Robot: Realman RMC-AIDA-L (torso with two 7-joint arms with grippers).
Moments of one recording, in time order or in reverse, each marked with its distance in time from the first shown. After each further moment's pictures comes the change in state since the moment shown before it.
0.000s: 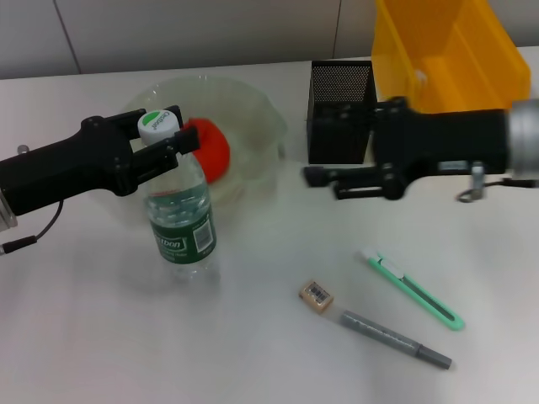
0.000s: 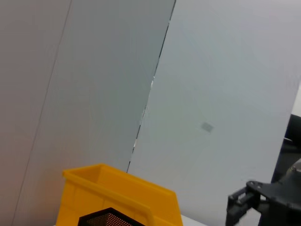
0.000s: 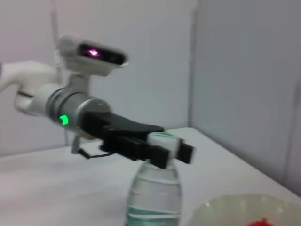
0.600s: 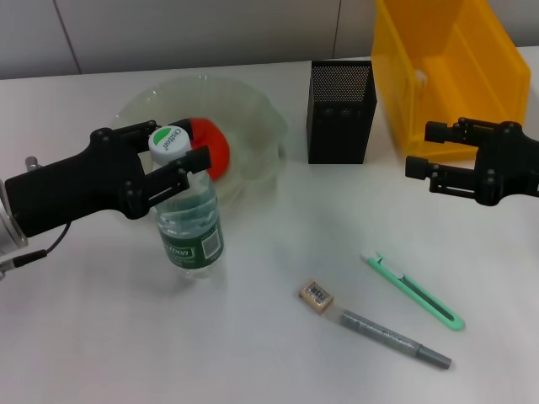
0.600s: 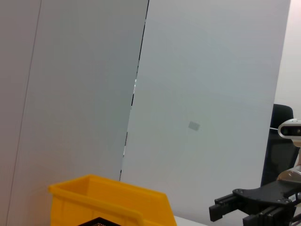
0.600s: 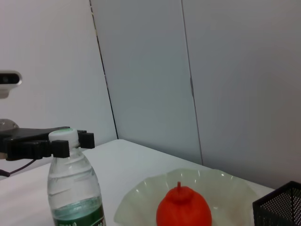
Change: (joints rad) left arm 0.032 -0.033 0.001 0.011 0.000 0.026 0.132; right arm -0.074 -0.003 0.279 0.220 -0.004 -0.046 -0.131
